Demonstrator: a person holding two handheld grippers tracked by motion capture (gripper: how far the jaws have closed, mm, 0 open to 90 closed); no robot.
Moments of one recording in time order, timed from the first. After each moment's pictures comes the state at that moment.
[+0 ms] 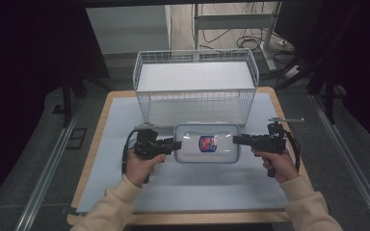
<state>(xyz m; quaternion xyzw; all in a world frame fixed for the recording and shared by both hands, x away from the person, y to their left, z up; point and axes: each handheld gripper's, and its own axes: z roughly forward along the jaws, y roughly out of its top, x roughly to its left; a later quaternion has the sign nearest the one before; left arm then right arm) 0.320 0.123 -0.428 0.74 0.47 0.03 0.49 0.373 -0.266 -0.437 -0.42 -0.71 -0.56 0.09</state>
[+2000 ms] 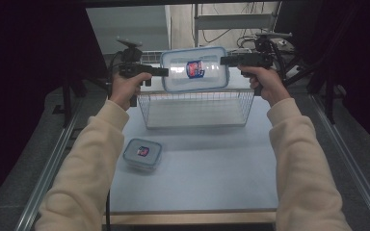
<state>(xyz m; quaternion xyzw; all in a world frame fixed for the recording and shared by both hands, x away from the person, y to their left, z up) 0.471 0.175 -0.295 0.72 0.49 0.02 0.49 0.536 -0.211 -0.288 -0.43 -0.70 -0.56 0.08</state>
